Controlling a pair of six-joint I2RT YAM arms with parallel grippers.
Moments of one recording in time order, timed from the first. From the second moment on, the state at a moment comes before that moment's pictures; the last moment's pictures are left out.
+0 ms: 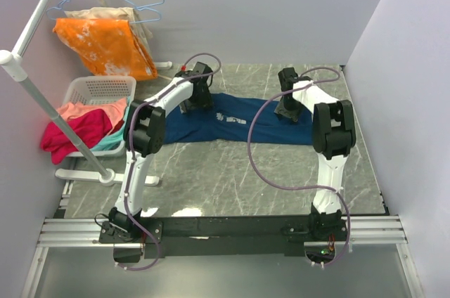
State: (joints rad) left arm -0.43 2.34 1.99 -0.83 -0.27 -0.71; right arm 0.16 2.14 1.63 -0.81 0.26 0.69
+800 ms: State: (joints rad) left arm -0.40 2.50 2.24 -0.86 -0.24 -0.64; right arm 0.26 1.89 1.28 -0.82 0.23 0.75
